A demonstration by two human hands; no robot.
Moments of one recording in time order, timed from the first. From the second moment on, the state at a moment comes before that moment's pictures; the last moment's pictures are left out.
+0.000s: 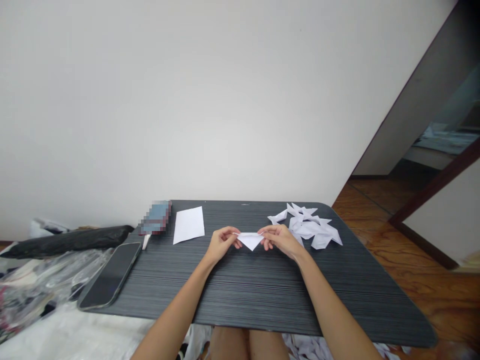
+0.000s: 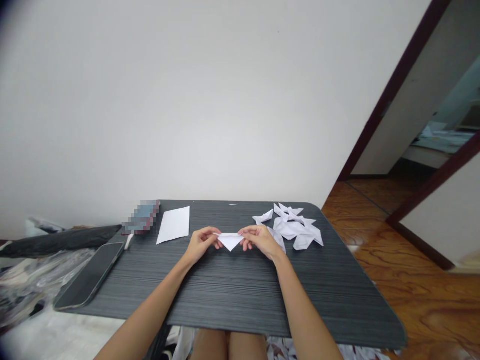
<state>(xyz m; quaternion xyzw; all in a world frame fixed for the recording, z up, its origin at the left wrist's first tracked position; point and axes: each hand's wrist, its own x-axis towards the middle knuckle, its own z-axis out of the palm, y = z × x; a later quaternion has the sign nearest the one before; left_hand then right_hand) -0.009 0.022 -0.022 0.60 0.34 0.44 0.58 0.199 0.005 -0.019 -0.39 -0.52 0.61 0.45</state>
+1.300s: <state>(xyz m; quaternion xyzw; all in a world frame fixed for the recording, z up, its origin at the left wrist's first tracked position) -0.017 -0.013 -0.018 0.89 0.42 0.14 -0.06 0.174 -0.036 -0.030 -0.55 -0.81 -0.06 0.19</state>
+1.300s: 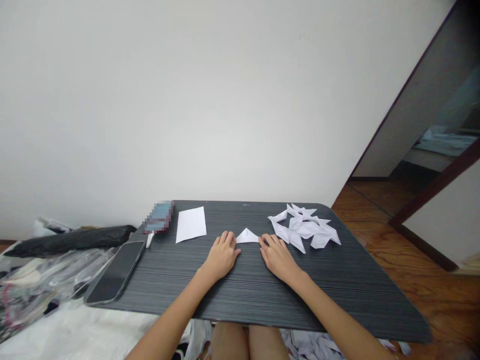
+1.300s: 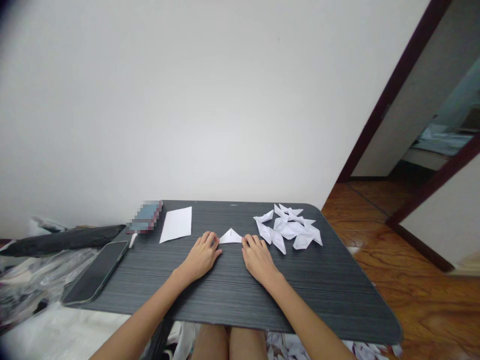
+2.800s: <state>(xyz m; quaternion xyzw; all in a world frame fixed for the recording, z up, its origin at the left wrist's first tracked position) 0.008 0.055 -0.022 0.60 0.38 0.50 0.49 0.169 0.025 -0.022 -0.40 -0.49 0.51 0.58</state>
